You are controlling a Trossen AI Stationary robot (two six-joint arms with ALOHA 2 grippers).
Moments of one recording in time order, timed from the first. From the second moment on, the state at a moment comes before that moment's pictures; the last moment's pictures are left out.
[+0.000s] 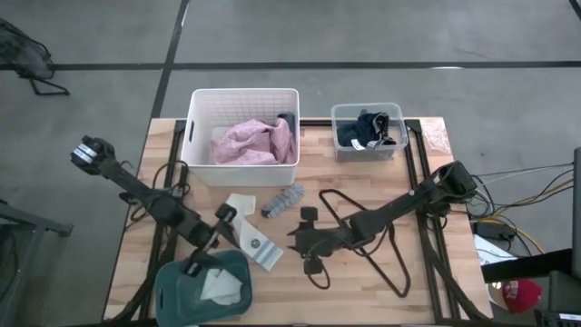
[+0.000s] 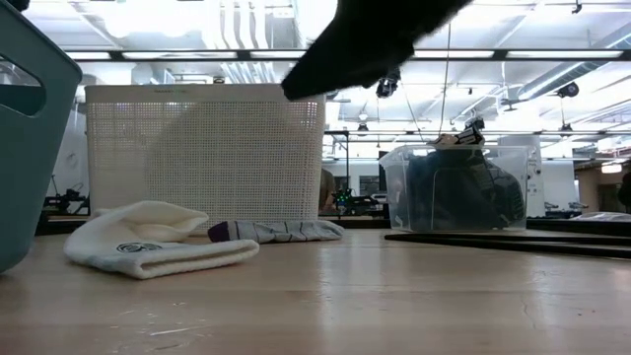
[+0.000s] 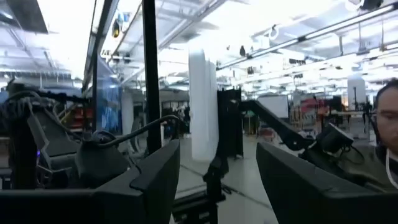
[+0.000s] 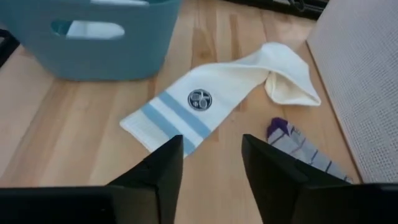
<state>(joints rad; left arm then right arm) -0.58 1.05 0.46 1.02 -0.02 0.04 0.39 1.82 1.18 -0.02 0.36 0.11</state>
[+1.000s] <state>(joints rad) -0.58 1.10 0.46 1.02 -0.03 -0.01 0.37 2.22 1.54 -0.26 0.26 -0.08</state>
